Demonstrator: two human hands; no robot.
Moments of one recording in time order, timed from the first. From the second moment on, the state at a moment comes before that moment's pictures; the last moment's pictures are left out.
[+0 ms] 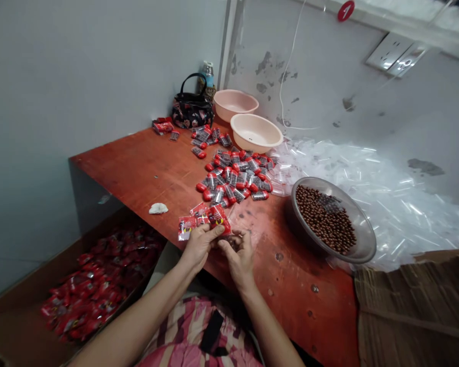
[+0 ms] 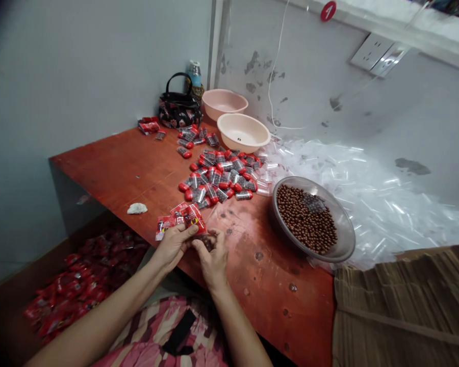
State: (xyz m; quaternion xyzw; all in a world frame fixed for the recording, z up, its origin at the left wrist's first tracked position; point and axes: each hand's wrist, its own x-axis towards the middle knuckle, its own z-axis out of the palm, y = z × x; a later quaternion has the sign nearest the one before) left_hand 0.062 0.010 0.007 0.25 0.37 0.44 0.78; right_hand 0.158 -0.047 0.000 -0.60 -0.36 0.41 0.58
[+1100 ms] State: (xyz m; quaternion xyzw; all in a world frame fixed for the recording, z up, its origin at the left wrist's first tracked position) left_hand 0.043 -0.008 0.001 0.24 0.34 0.39 0.82; right_hand 0.158 -0.030 -0.002 -0.51 -0.29 0.55 0.59
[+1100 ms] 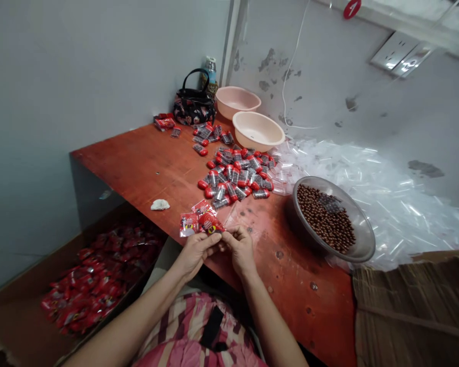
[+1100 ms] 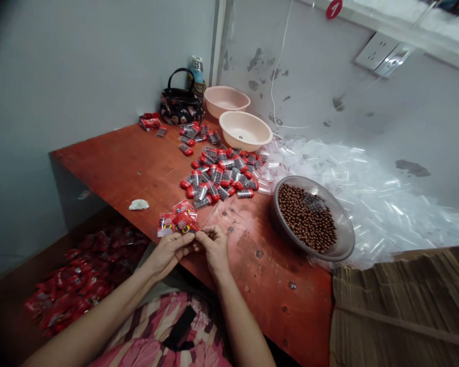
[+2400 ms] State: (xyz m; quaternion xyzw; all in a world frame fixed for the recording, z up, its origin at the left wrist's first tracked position) left_hand 0.024 0.013 0.000 0.43 0.46 0.42 0.65; right_hand 0.172 0.006 0.000 -0.51 -0.39 0.54 0.54
